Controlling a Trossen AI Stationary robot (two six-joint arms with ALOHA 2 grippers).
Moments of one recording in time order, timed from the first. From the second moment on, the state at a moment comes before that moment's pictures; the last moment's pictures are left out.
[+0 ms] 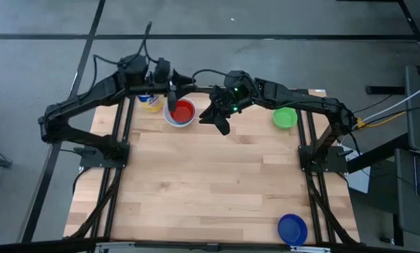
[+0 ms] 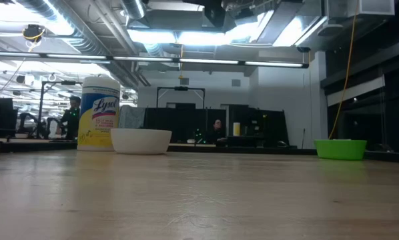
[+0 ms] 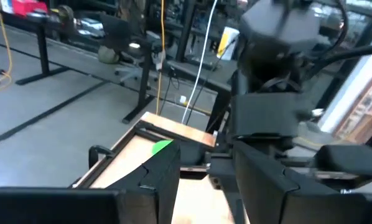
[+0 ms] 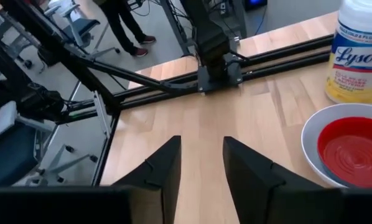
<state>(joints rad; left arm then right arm) 0.40 1.19 1.38 -0.32 0.17 -0.23 -0.18 1.72 1.75 -0.54 -0.41 0.22</state>
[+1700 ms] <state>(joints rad) 0.16 1.16 1.38 -0.28 0.04 -0.30 -0.53 1.19 0.93 -1.08 0.11 0.40</state>
